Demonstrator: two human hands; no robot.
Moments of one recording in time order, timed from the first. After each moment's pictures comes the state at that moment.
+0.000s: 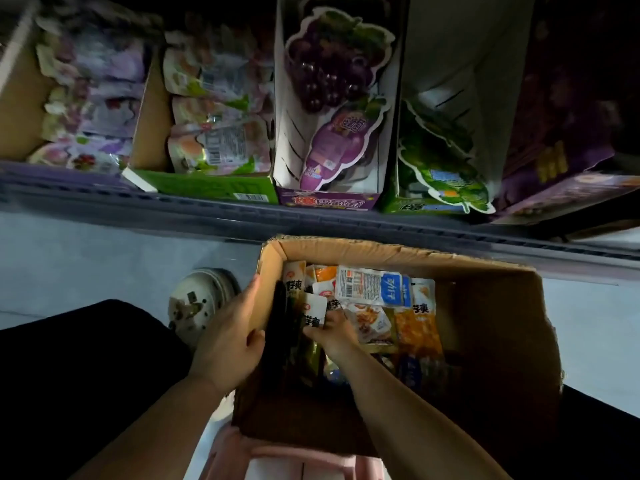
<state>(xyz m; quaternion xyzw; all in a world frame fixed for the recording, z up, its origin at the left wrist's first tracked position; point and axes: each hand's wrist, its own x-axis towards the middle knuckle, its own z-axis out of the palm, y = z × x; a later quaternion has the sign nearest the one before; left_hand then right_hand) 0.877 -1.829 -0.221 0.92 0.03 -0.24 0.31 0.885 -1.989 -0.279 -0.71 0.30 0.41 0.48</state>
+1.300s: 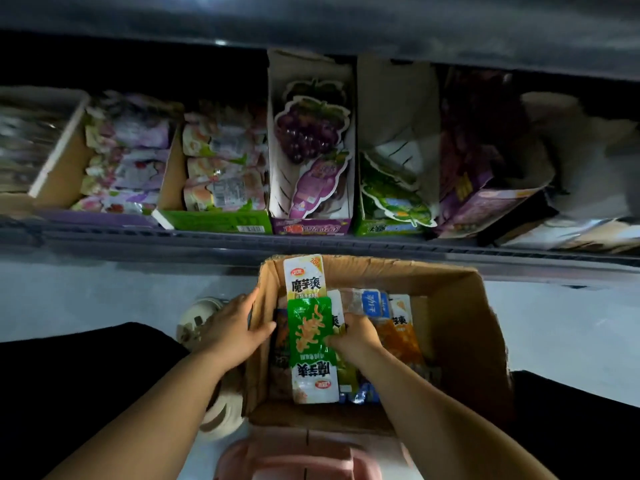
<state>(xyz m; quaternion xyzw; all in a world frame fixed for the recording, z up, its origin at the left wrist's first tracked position) 0.885 -1.833 -0.172 0.92 0.05 -0.31 0.23 0.866 -2.016 -0.200 -0.78 0.26 0.34 0.45</state>
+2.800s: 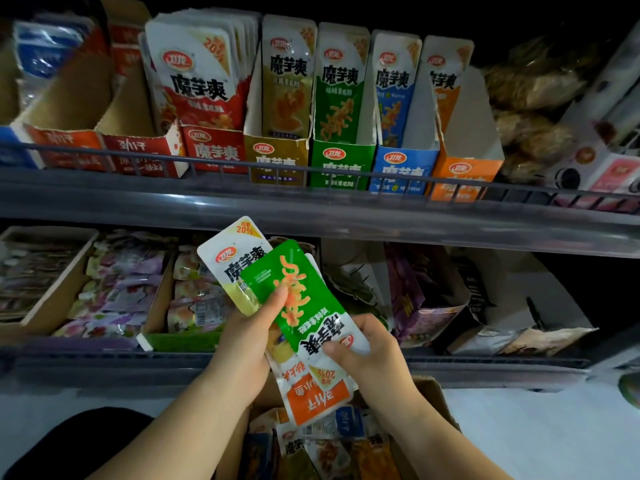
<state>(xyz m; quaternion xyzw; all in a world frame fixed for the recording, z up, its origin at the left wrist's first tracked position) 0.935 -1.911 0.000 0.50 0.11 -0.13 0.85 0.897 -2.046 -0.011 -0.75 0.13 0.06 0.65</state>
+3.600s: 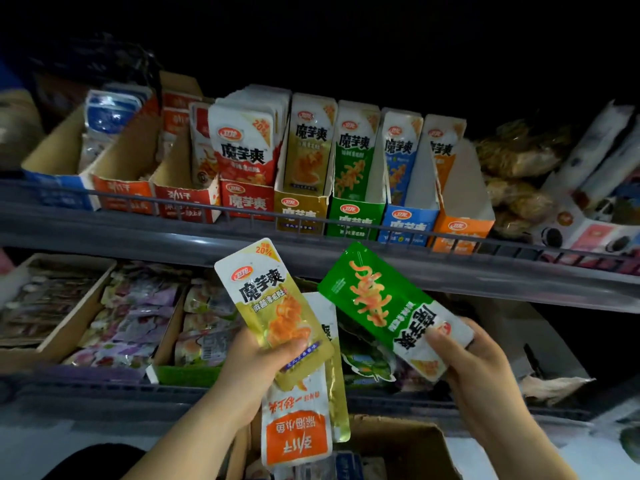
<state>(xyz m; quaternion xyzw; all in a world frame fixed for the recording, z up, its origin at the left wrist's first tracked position) 0.929 -1.888 0.025 0.62 0.05 -0.10 0.78 0.887 -2.101 0.047 -0.68 0.14 -0.10 0.71</state>
